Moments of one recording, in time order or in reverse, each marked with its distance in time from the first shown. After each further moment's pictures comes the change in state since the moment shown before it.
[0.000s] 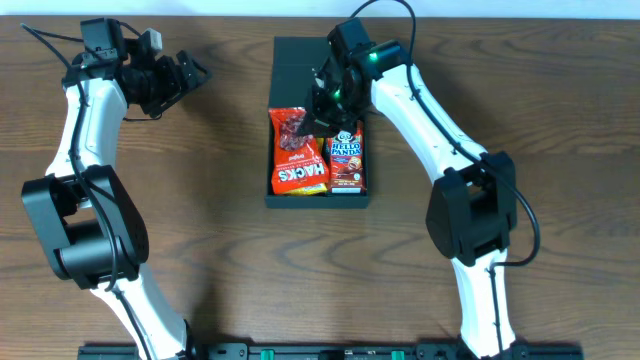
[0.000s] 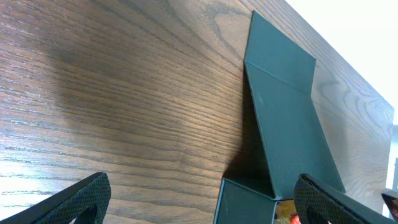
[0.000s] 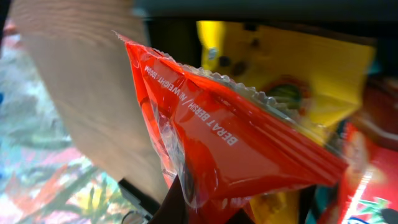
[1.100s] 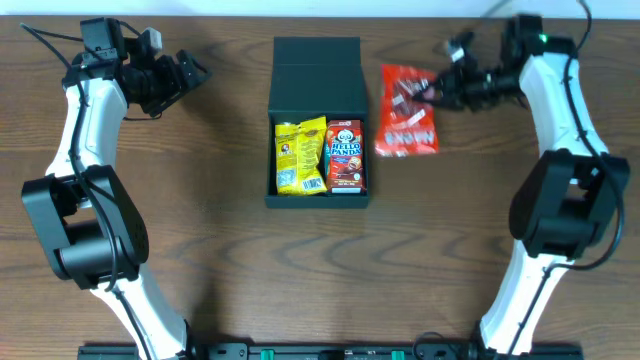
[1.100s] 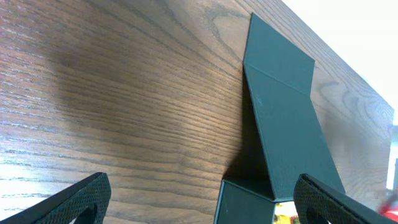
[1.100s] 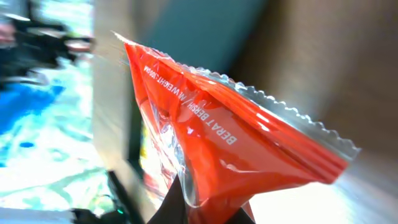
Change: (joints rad) left arm 0.000 0.000 0.000 0.006 0.000 0.000; right arm -0.525 -0.080 -0.081 -0.081 -0.337 -0.680
